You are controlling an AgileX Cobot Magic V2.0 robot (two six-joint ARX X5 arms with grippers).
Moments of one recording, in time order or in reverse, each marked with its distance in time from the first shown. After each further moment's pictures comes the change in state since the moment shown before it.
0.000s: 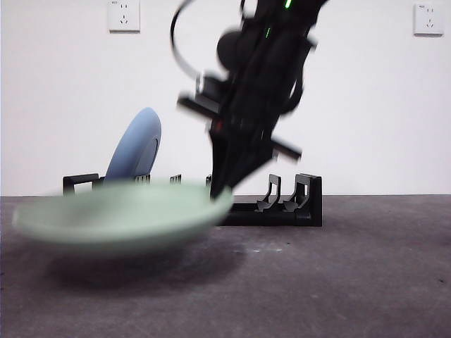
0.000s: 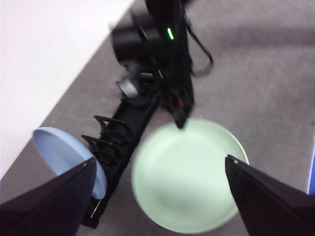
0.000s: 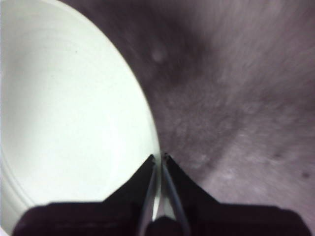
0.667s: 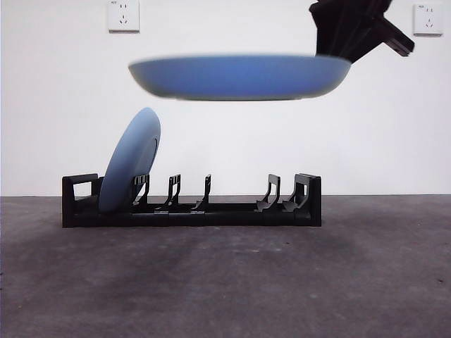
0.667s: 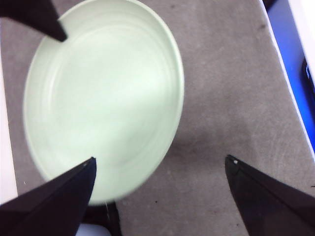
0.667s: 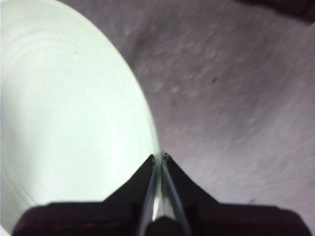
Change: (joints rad) left arm -0.629 0.332 0.000 0.015 -0.509 0.230; right arm -0.215 -0.332 0.001 -0.360 -0.093 -0.069
